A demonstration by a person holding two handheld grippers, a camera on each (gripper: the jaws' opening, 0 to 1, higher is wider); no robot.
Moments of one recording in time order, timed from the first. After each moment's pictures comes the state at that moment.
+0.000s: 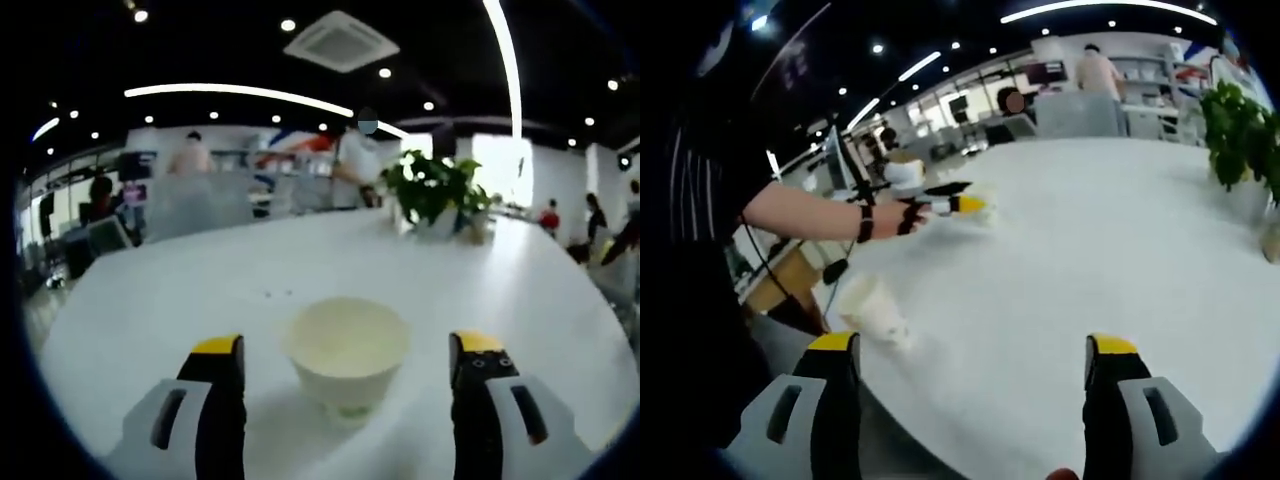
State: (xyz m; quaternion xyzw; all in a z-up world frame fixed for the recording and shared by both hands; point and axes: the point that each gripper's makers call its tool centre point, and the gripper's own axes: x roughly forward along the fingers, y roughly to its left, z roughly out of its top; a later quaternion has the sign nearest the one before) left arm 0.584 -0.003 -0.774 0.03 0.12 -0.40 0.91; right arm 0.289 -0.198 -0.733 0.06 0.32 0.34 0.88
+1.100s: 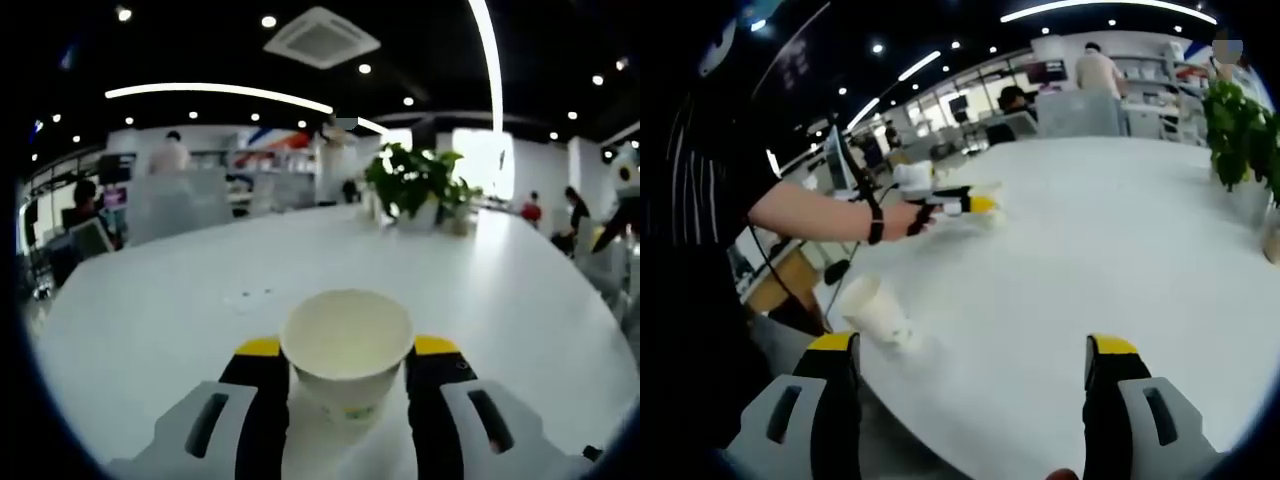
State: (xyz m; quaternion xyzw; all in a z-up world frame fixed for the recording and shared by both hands) left arm 0.581 -0.024 -0.778 0.03 0.13 -0.44 0.89; right arm 0.288 -0.197 -0.727 0.06 0.32 0.34 0.88
